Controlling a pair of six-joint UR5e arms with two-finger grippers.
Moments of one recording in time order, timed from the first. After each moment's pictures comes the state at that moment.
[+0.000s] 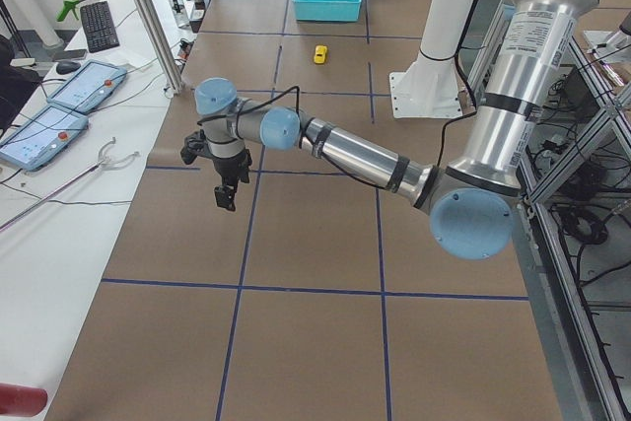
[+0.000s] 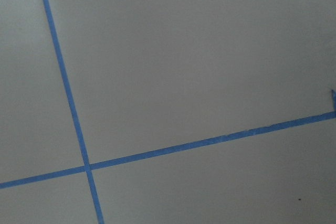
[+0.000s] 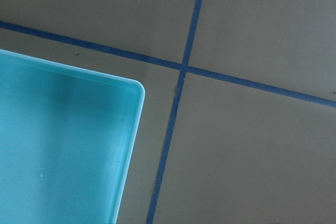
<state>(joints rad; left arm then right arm) -1.38 -1.77 -1.68 -1.48 -2.28 -0.11 1.44 -1.64 1.91 -1.69 2.21 -0.15</state>
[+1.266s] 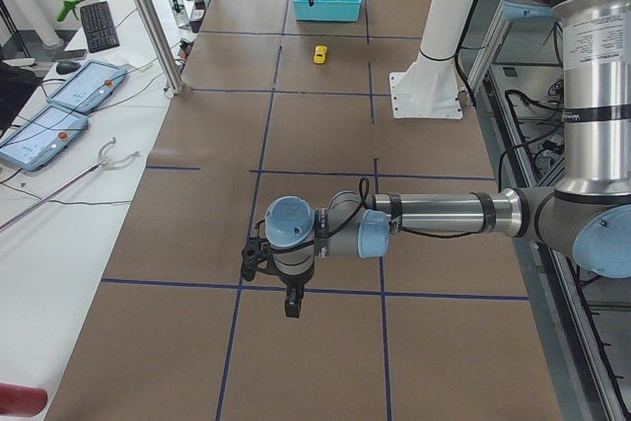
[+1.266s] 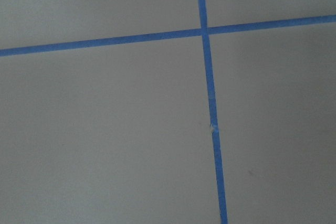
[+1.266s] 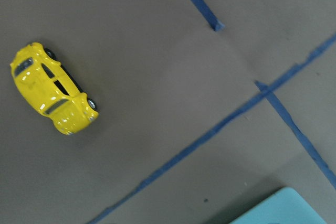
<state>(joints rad) -1.60 -1.42 -1.67 -1.60 -2.34 0.07 0.86 -1.08 1.81 -2.04 2.10 -0.19</state>
